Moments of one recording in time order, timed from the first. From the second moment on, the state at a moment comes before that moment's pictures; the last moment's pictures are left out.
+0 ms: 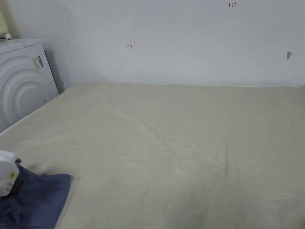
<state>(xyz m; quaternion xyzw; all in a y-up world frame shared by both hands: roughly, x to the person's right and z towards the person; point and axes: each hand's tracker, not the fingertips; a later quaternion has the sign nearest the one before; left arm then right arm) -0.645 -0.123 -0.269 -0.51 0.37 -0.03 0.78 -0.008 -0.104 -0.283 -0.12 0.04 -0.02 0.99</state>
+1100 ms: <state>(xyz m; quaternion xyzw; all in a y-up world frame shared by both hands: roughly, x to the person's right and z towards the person) -0.206 -0.052 -0.190 -0.13 0.21 -0.02 0.97 0.055 -0.066 -0.243 -0.08 0.10 -0.01 0.99</state>
